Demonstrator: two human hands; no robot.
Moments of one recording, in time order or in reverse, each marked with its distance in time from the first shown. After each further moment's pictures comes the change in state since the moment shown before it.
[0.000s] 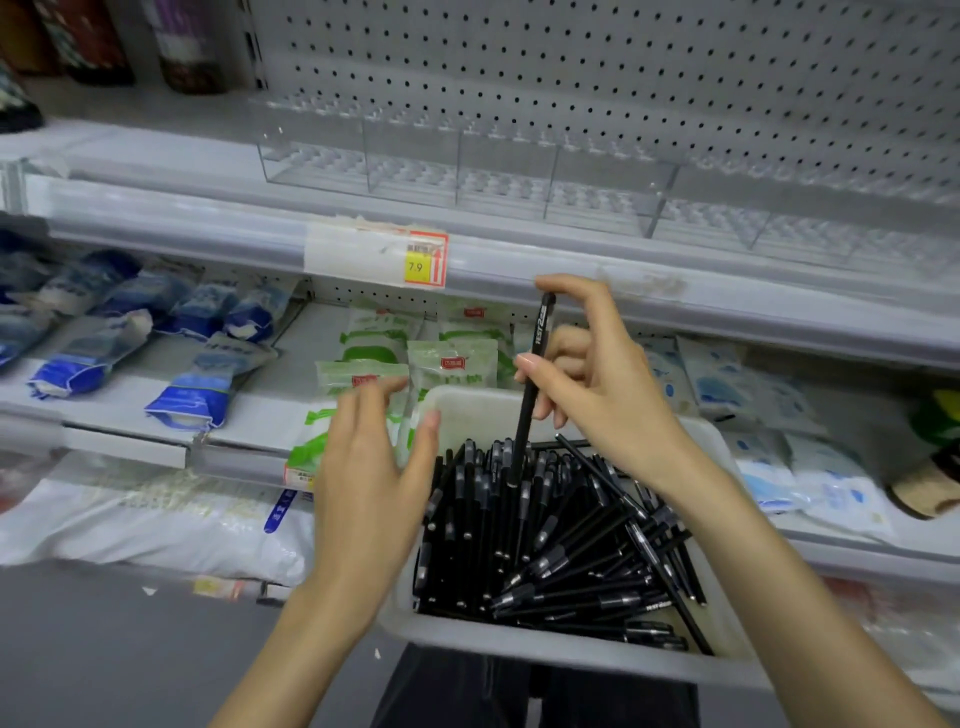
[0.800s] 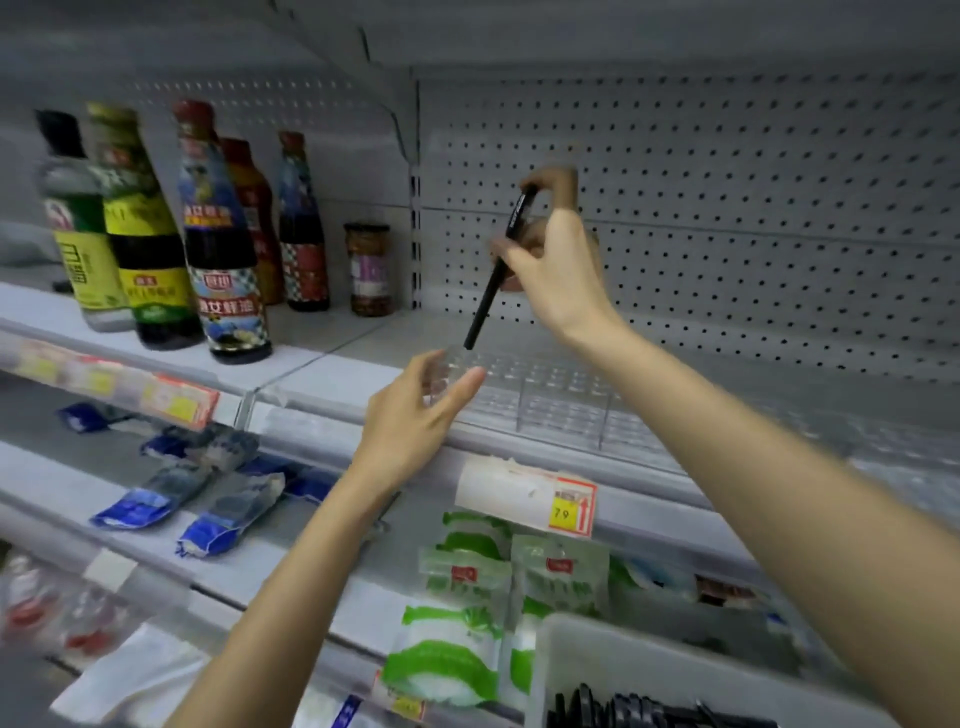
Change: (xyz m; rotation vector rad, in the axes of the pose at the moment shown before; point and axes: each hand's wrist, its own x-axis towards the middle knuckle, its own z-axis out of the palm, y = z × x) left_hand 0.218 -0.023 -0.074 -0.183 -0.041 -0.053; right_hand 0.255 -0.128 0.047 -0.129 0.247 -0.340
